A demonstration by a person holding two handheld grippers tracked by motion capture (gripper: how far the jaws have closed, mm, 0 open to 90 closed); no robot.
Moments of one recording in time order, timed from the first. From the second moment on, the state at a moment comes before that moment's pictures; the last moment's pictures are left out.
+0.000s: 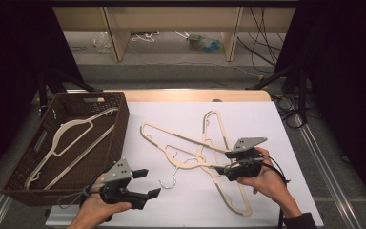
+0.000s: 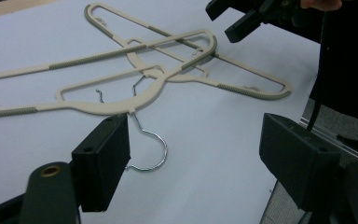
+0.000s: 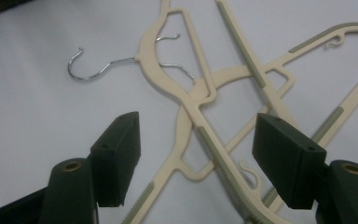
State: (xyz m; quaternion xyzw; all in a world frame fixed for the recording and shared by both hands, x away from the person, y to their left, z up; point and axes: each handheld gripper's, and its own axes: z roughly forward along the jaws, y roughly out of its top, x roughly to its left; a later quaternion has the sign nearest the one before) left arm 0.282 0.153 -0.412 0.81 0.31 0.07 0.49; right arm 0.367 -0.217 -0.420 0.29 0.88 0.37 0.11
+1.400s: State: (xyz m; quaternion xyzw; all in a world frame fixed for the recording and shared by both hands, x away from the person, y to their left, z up) left arm 0.281 0.155 -0.440 0.82 0.30 0.08 0.49; right arm 0.426 -0.187 -0.466 0.23 0.94 0.24 0.07
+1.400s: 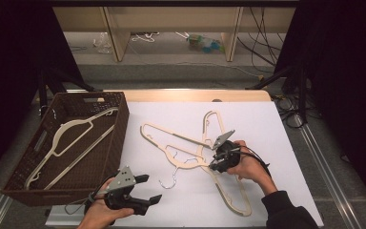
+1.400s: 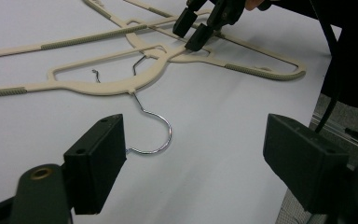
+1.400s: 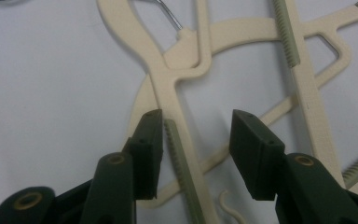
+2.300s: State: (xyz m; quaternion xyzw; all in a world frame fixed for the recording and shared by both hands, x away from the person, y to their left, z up) left arm 0.283 0.156 -0.442 0.82 0.30 0.08 0.48; right arm 0.416 -0.174 -0.459 0.14 0.97 0.20 0.05
